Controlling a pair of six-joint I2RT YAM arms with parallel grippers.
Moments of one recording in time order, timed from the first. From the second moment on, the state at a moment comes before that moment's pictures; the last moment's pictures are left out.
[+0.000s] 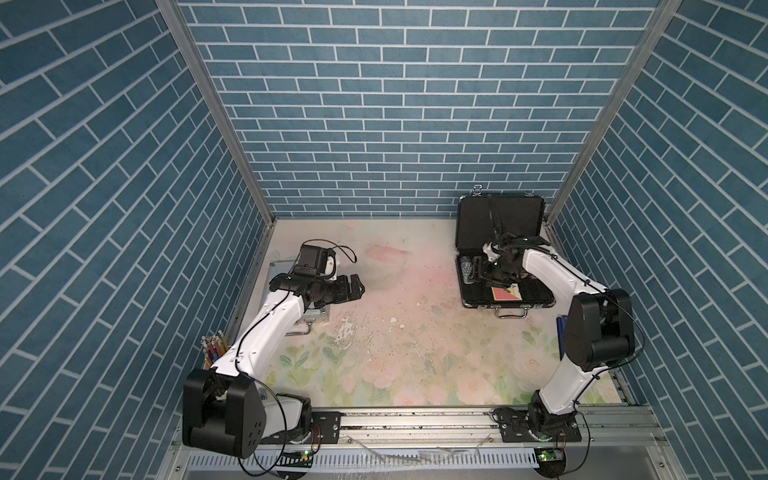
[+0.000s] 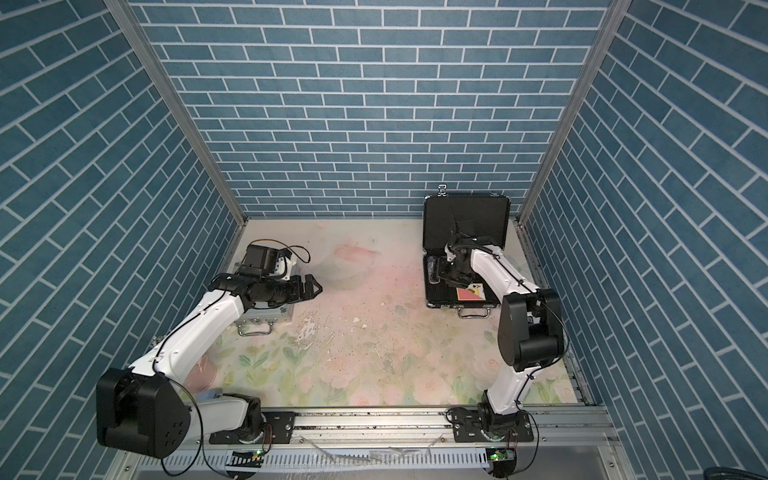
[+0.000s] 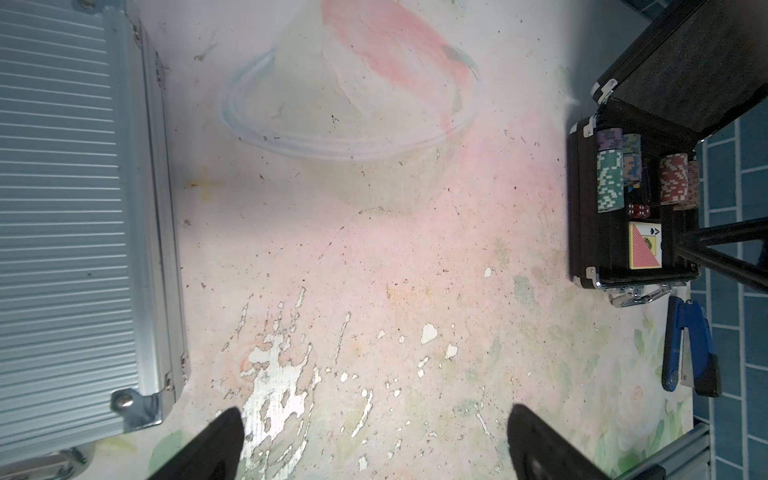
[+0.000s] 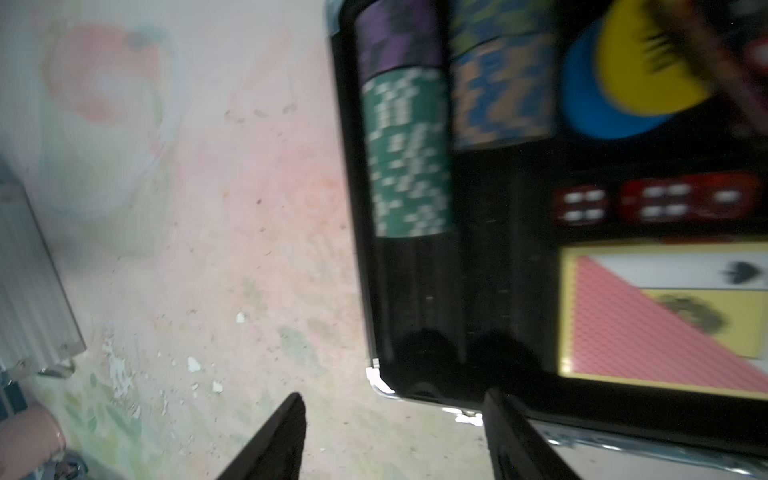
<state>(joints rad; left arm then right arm) -0.21 1.30 1.01 -0.71 0.30 -0.37 0.19 1.74 1.39 -0.90 -0.24 0.30</state>
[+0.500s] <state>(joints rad) -0.30 1.42 1.05 -0.67 0.31 -0.38 -0.21 1.77 1.39 -0.93 -0.12 0.18</state>
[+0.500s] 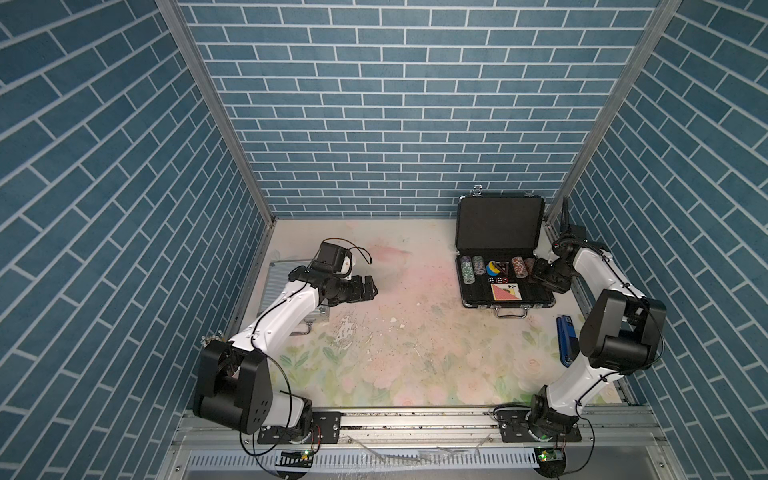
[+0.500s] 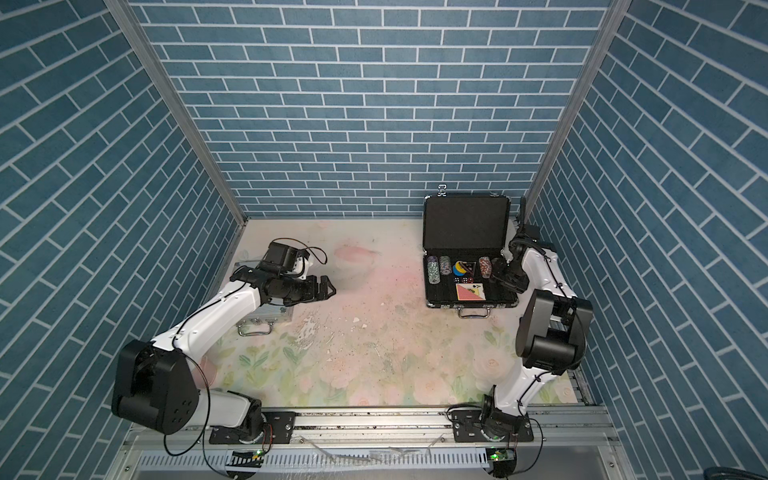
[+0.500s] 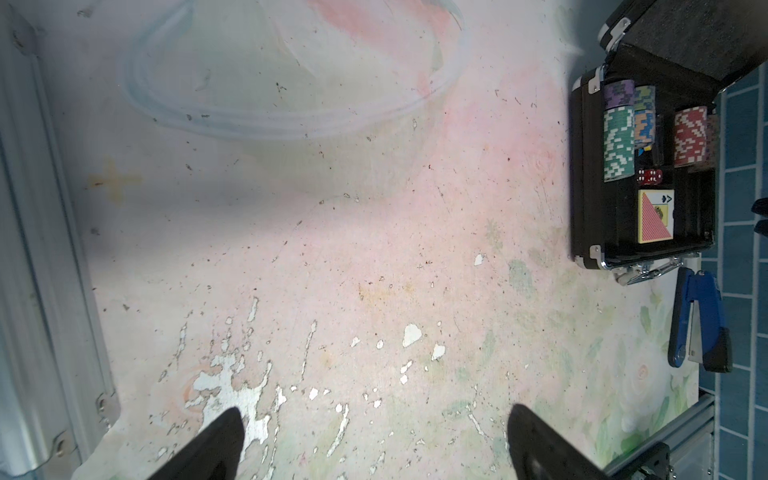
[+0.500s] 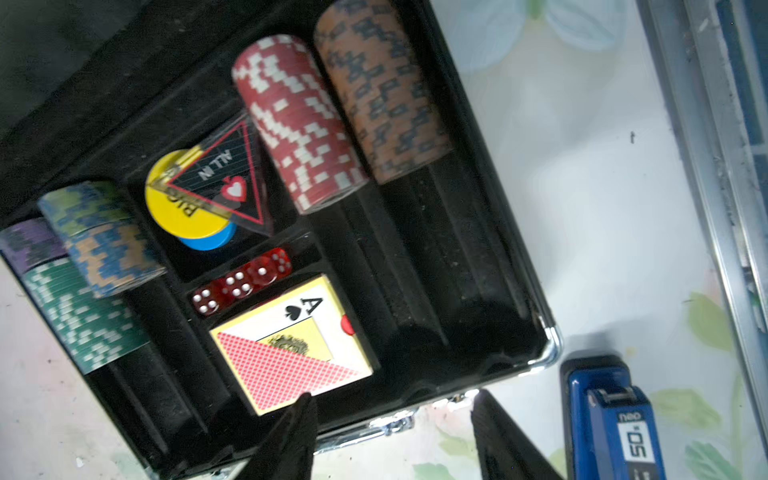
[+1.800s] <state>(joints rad) -0.35 1.58 1.10 -0.60 0.36 -0.38 -0.35 2.06 1.49 -0.85 -0.22 -0.09</state>
